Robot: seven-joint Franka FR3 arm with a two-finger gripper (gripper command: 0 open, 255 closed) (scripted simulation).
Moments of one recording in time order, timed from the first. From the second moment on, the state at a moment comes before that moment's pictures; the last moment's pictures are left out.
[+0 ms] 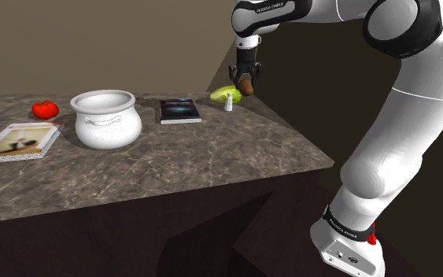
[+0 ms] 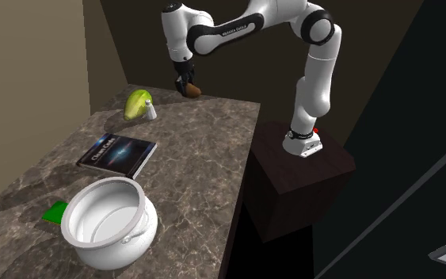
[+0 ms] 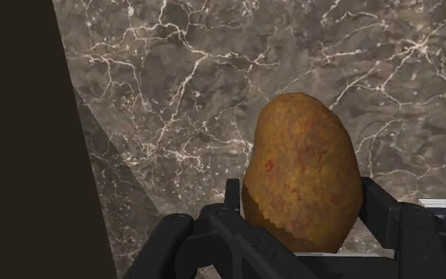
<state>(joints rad) -0.37 0.06 0.10 -1.75 -0.15 1.76 0.43</state>
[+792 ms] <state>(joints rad) -0.50 0.29 0.00 -1.45 -0.15 1.73 0.18</state>
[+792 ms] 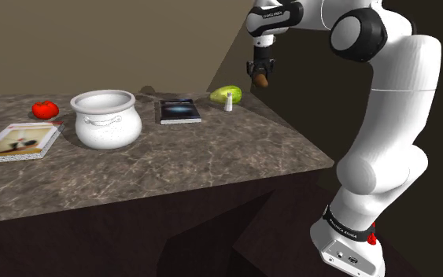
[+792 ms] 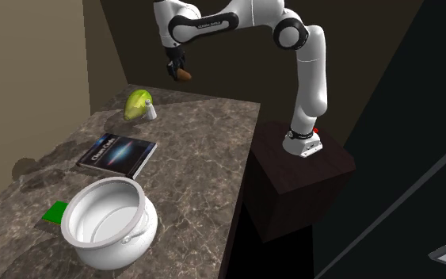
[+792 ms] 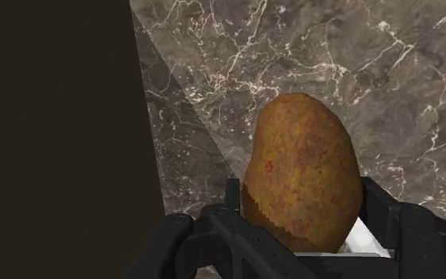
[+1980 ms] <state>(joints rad) -0.56 0.42 -0.02 -1.43 -0.14 1.85 0.12</state>
